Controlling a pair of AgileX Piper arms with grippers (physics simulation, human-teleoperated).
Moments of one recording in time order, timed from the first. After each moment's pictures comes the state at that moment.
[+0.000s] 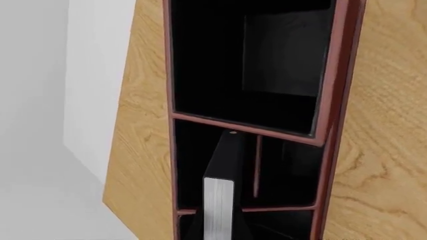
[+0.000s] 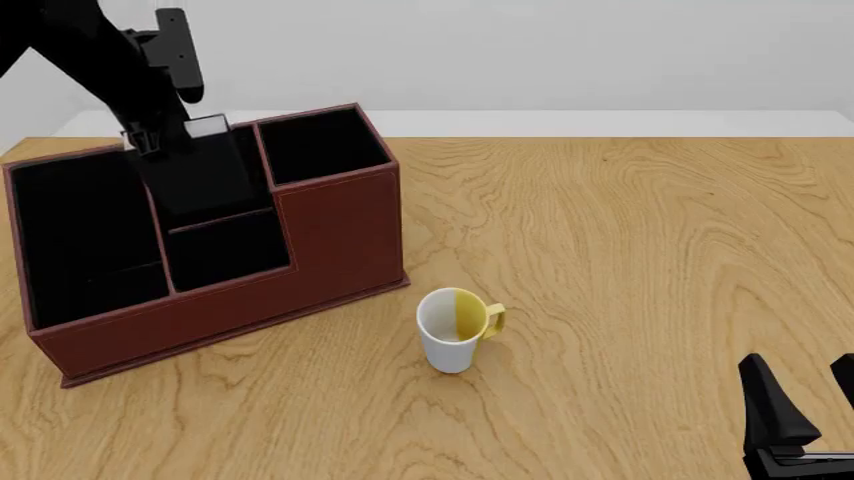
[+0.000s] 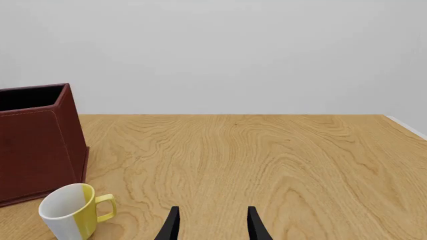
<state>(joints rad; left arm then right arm) -0.03 1.80 -1.94 1.21 1.21 0.00 0.01 0.00 -0.01 0.00</state>
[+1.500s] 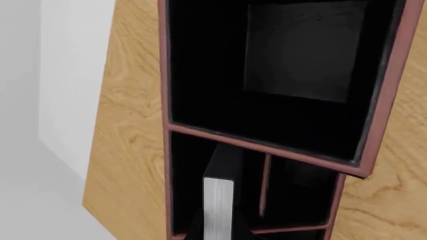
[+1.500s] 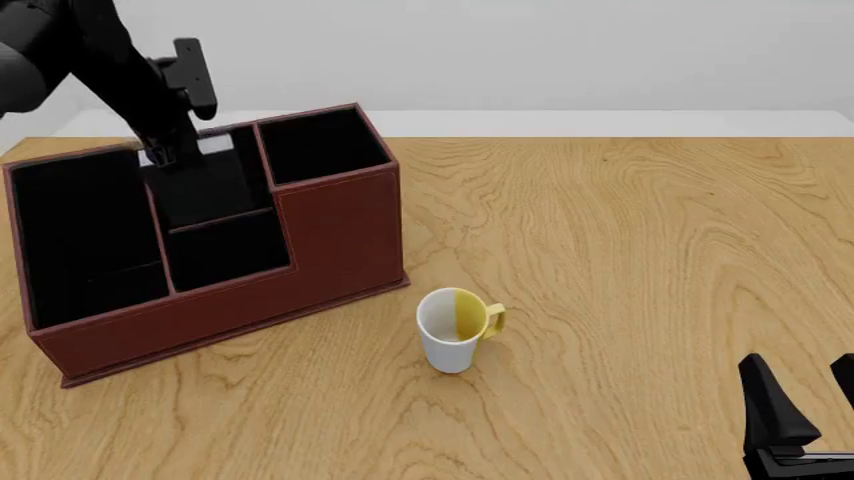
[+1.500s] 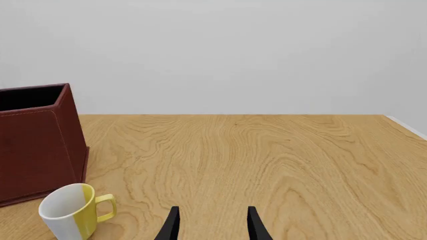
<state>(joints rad) 0.00 1.94 -2.02 1.20 1.20 0.00 0.01 0.00 -0.01 0.00</state>
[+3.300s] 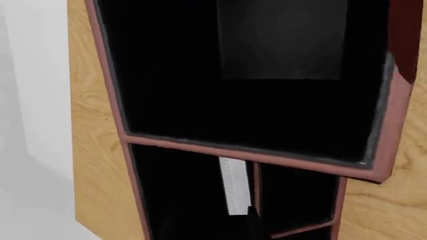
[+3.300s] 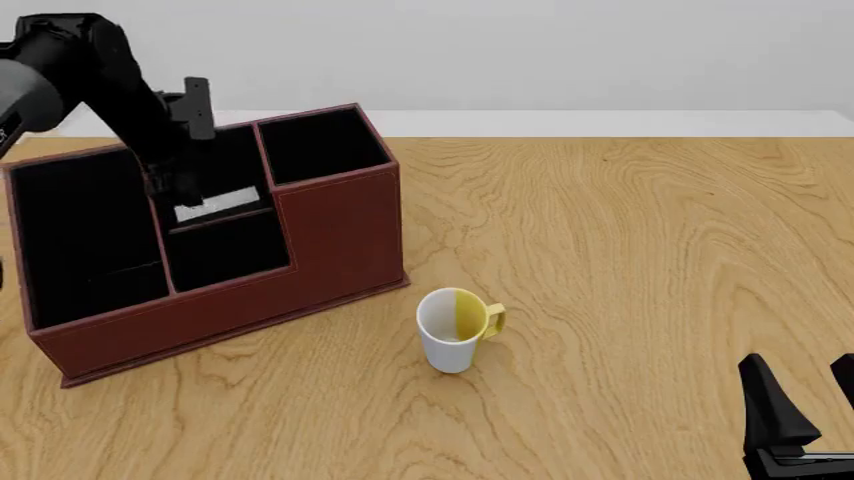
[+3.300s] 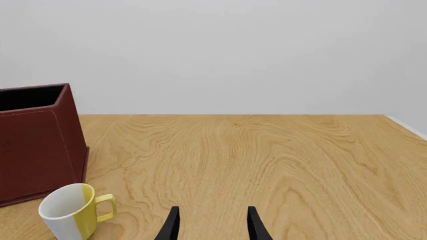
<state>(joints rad) 0.03 2.00 -1.97 1.20 1.32 0.00 0.01 0.00 -0.01 0.00</state>
